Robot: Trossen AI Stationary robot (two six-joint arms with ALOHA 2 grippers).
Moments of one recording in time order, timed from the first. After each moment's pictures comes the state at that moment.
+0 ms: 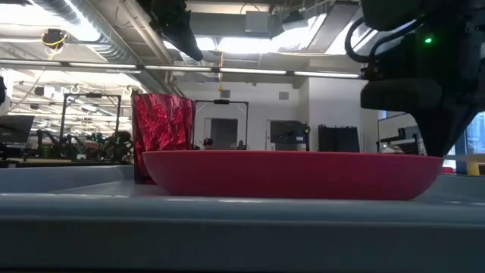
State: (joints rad) left arm -0.02 1.29 1.13 -0.61 -0.46 -0.08; right arm 0.47 1.81 1.17 -1.19 0.24 1.68
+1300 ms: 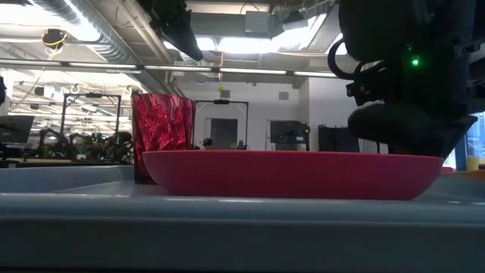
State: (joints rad) left arm -0.02 1.29 1.13 -0.61 -0.45 -0.11; right arm 0.47 1.98 1.27 -1.20 0.26 1.64
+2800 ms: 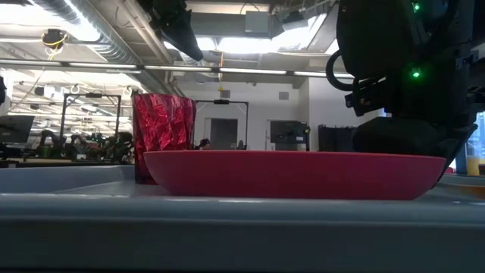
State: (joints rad) left arm -0.02 1.29 1.13 -0.60 -0.45 -0.12; right arm 0.47 2.01 1.27 -1.20 0.24 1.58
